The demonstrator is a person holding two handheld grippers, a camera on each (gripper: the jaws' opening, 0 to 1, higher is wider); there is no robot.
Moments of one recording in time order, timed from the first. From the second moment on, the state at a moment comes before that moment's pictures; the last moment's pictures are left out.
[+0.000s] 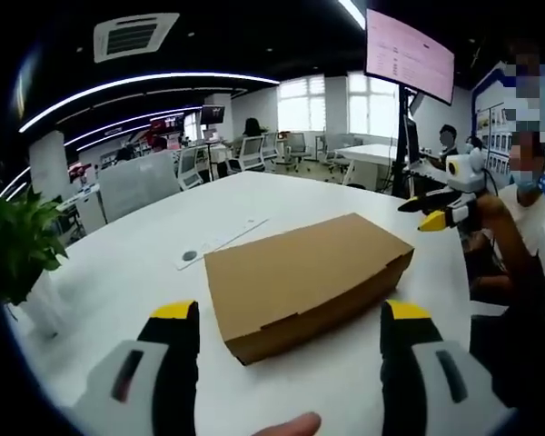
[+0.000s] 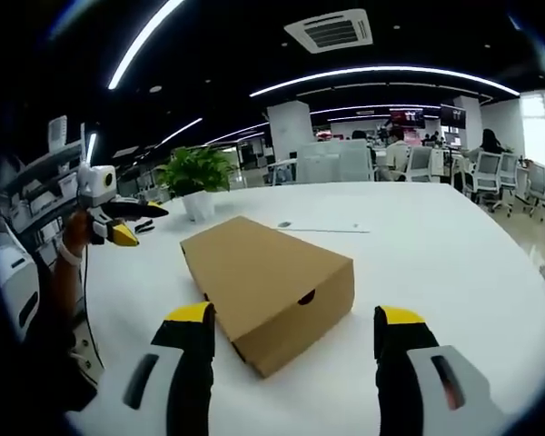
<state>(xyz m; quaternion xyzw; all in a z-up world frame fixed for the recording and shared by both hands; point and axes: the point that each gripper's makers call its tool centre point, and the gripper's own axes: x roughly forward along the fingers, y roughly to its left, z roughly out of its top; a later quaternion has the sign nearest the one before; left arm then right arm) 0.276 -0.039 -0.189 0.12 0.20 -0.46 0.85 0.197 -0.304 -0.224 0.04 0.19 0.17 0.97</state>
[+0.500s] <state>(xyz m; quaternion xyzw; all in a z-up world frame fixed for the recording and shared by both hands) 0.294 -0.038 -0.183 0.13 0.19 -0.47 0.85 0.211 -0.295 -0.237 0.06 0.20 0.17 0.96</state>
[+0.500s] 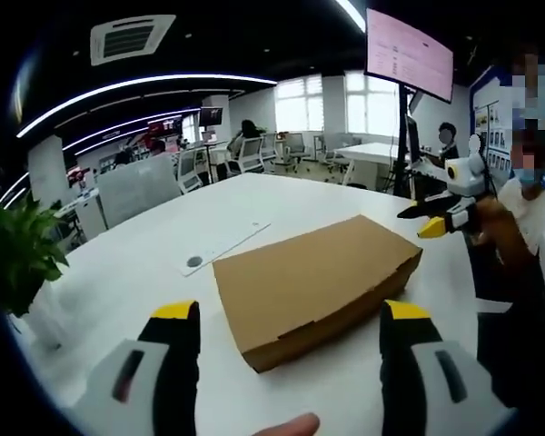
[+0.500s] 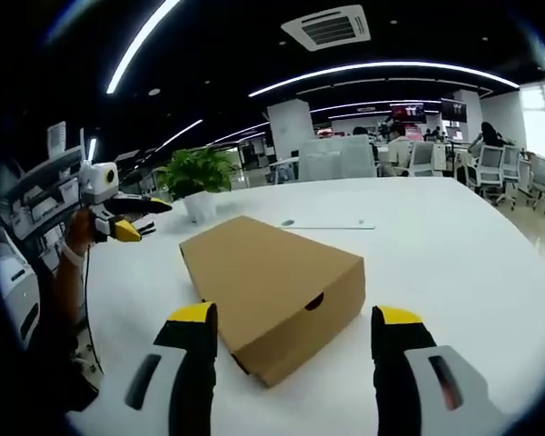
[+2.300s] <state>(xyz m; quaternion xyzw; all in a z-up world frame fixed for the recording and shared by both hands) 0.321 -0.067 -0.186 0.13 0.18 -0.49 0.84 0.234 -0.305 -0.266 0.14 0.23 0.14 0.95</state>
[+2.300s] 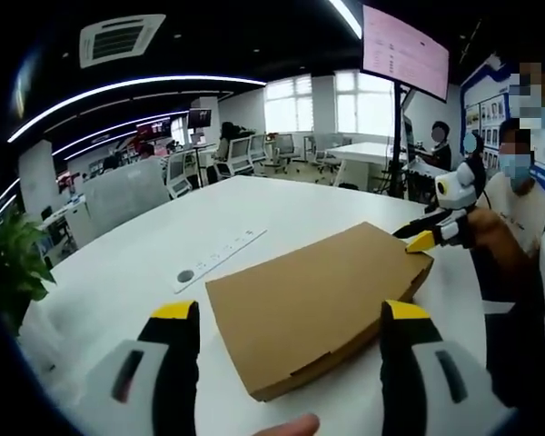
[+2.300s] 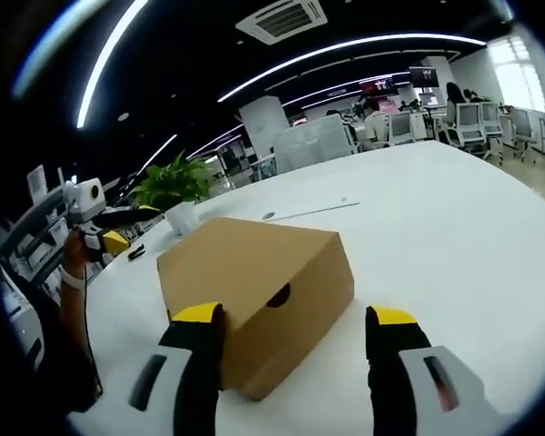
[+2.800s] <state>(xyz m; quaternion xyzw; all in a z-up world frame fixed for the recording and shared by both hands) 0.321 -0.072 -0.181 0.13 0.18 -0.50 0.83 0.233 -0.305 -0.270 0.17 0.23 0.13 0.95</state>
